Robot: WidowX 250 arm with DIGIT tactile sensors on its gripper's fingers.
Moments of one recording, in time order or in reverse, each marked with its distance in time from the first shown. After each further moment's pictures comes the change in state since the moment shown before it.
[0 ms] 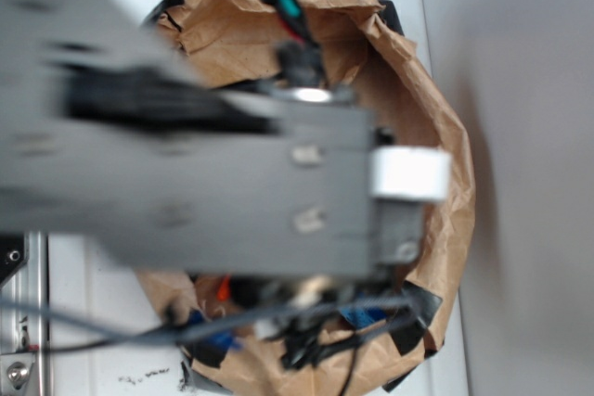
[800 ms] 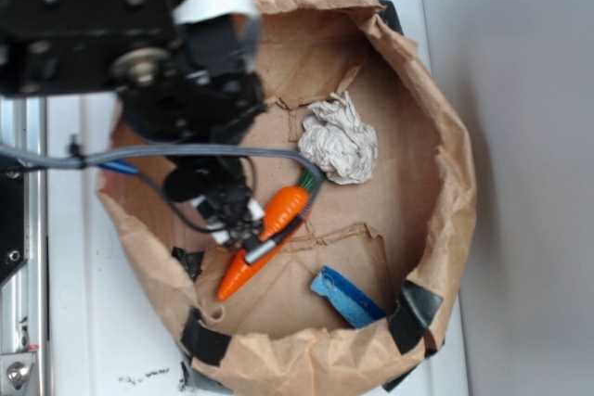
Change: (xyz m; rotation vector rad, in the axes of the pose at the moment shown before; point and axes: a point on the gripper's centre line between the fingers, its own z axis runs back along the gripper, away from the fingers) arm -0.028 0.044 -0.060 -0.182 -0.070 0.301
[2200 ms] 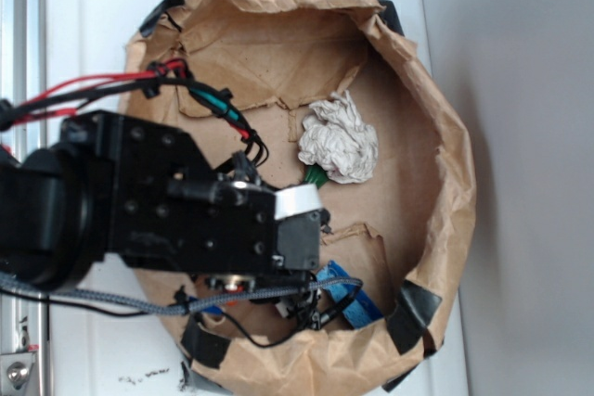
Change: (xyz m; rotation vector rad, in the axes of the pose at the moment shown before) arm 0.006 -0.054 -0.065 0.077 -0.061 -0.027
